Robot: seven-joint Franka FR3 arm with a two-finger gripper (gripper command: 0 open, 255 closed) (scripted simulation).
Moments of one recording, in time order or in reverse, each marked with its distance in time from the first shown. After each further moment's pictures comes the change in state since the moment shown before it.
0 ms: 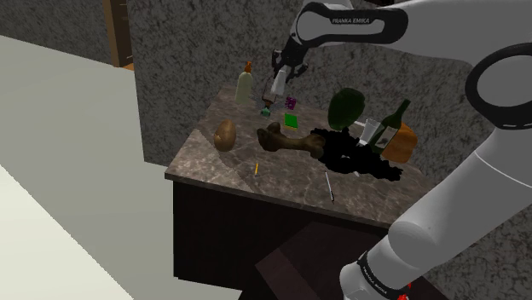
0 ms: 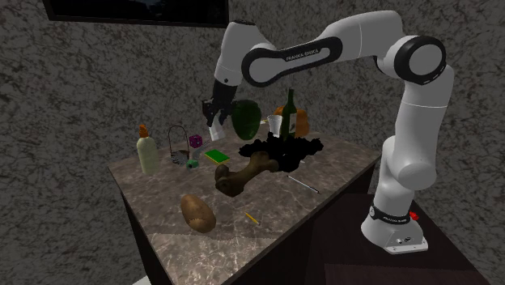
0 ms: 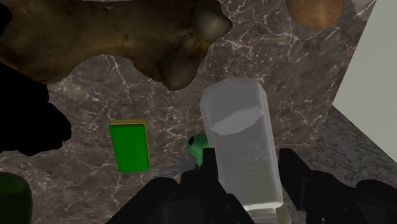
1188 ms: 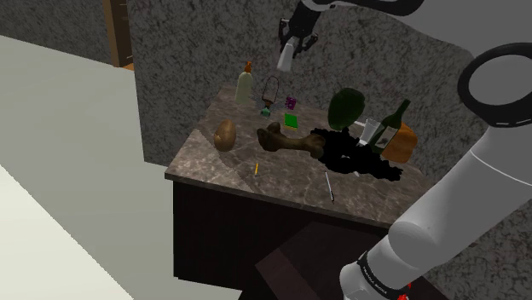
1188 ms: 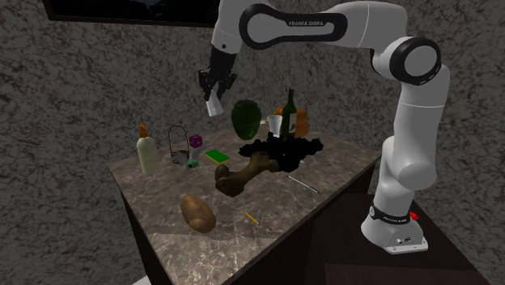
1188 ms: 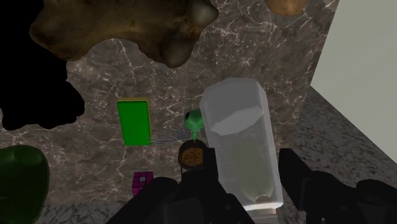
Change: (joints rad) arm 0.008 0.036 0.008 0.287 0.006 -0.251 -0.023
